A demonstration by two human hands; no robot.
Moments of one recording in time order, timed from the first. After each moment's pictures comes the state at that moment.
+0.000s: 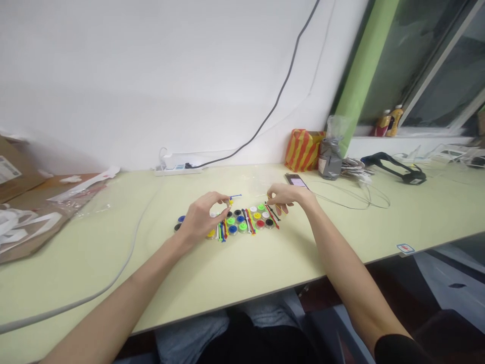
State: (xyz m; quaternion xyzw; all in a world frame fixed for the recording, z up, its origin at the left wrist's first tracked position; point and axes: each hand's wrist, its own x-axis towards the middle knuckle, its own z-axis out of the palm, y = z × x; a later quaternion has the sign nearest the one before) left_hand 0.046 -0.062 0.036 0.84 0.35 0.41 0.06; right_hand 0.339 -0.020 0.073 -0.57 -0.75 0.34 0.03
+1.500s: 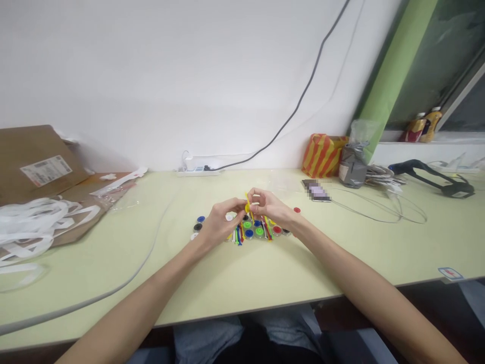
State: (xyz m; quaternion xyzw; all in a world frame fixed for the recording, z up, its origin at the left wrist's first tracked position) left_hand 0.048 -0.071 0.033 0.81 0.30 0.44 0.23; right_hand 0.247 -0.046 0.041 -0.23 -0.68 0.58 0.39
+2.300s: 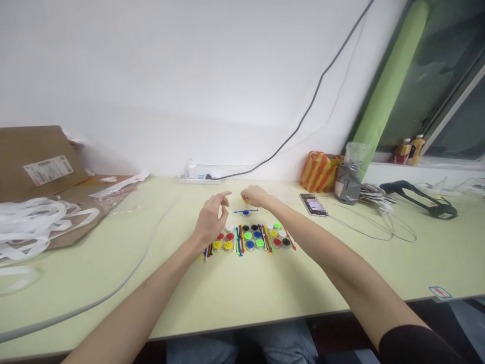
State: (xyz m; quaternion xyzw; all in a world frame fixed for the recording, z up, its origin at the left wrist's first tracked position) left_hand 0.017 -0.037 0.025 0.77 0.41 0.48 0.00; right_hand 0.212 0.081 0.056 -0.47 -0.88 -0.03 0.05
